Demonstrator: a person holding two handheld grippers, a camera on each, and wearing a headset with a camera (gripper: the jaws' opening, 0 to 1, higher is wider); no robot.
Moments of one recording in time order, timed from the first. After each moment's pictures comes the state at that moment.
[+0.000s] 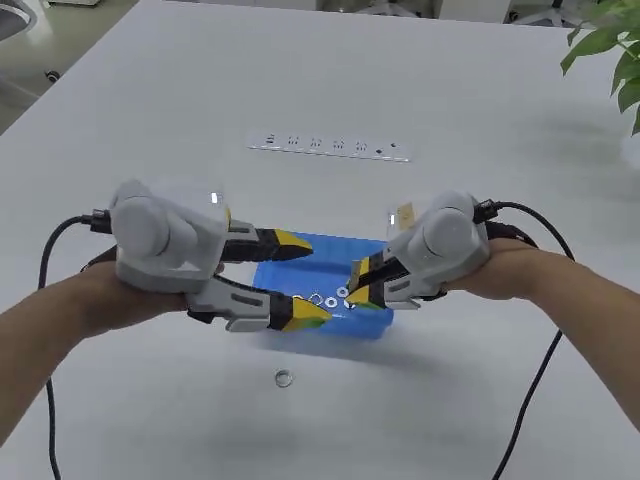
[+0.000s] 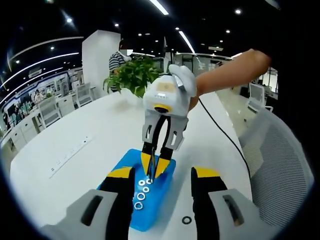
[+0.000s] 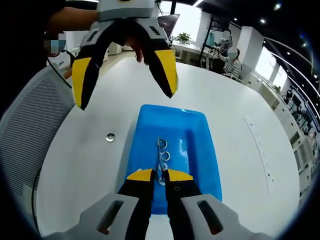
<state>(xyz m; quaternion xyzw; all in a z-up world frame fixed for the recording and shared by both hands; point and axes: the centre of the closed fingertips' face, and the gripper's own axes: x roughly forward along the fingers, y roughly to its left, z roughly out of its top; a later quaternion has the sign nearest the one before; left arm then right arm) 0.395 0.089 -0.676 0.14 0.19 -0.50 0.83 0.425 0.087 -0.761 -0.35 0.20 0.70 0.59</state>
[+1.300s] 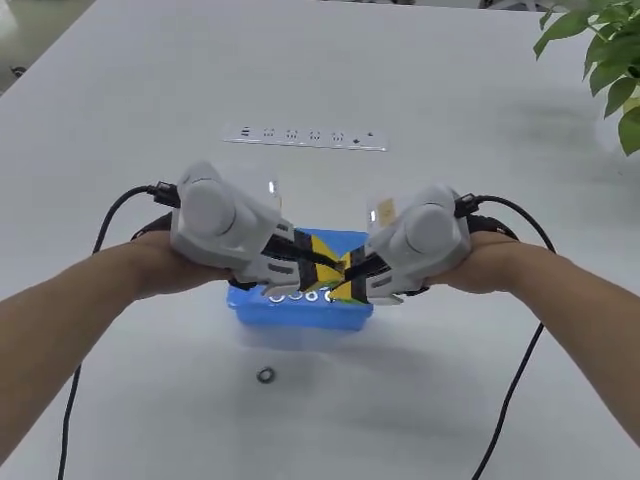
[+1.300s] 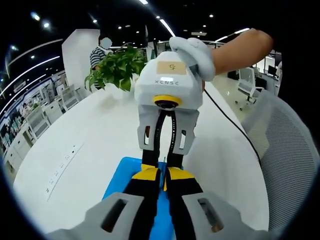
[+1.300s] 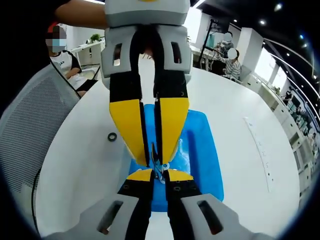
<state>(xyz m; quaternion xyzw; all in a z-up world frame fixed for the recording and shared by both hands) 0.419 0.054 -0.701 0.20 0.21 -0.54 0.79 0.424 0.085 -0.761 -0.35 0.20 0.70 0.59</state>
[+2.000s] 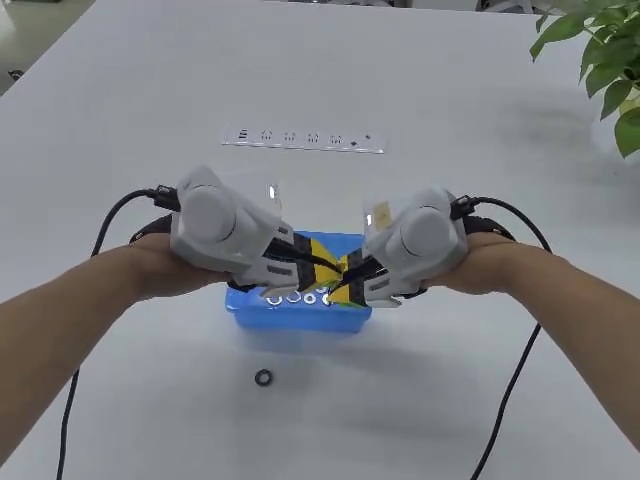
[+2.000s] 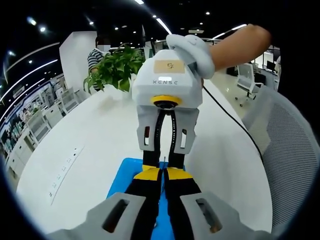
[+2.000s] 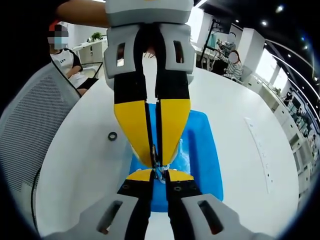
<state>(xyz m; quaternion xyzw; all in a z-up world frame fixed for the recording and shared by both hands) 0.419 0.053 -0.700 0.22 0.20 -0.54 0.79 0.423 0.085 -0.761 -0.36 0.20 0.70 0.59</state>
